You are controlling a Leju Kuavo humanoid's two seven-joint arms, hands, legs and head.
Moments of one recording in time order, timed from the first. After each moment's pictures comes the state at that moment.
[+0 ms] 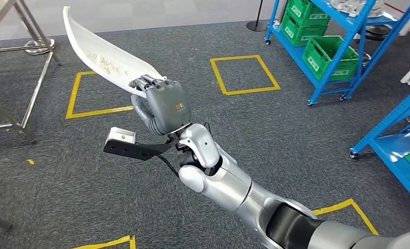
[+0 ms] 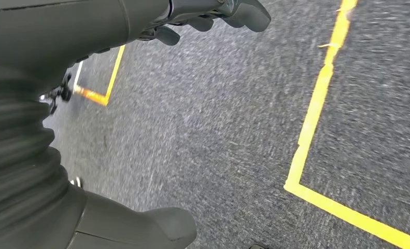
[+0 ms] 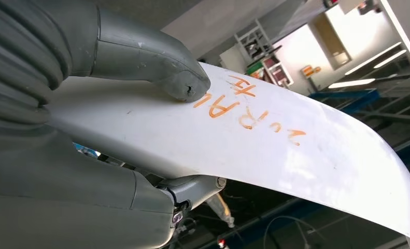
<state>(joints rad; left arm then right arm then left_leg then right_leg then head) -0.10 -0.08 0.90 -0.18 -0.96 0.18 0.11 -0.44 -0.01 0.72 -1.18 0.97 -0.26 -0.06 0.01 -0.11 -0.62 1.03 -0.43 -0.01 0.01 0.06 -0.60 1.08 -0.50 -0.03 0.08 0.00</state>
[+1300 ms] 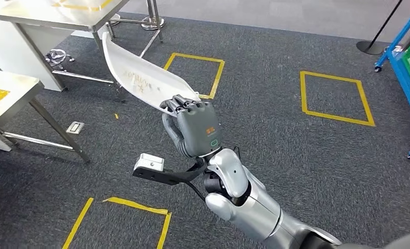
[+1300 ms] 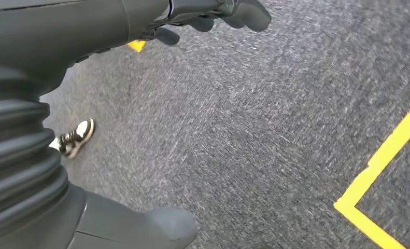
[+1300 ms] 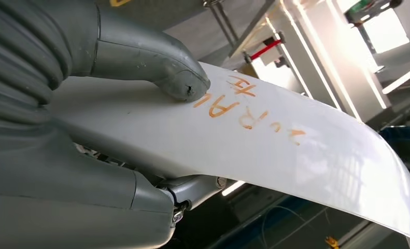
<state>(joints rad) -0.09 -0.11 0.87 -0.19 -1.06 0.21 0.03 -0.16 -0.10 0.66 -1.47 1.14 -0.20 0.02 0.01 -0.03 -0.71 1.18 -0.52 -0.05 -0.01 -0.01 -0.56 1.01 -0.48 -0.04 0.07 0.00</state>
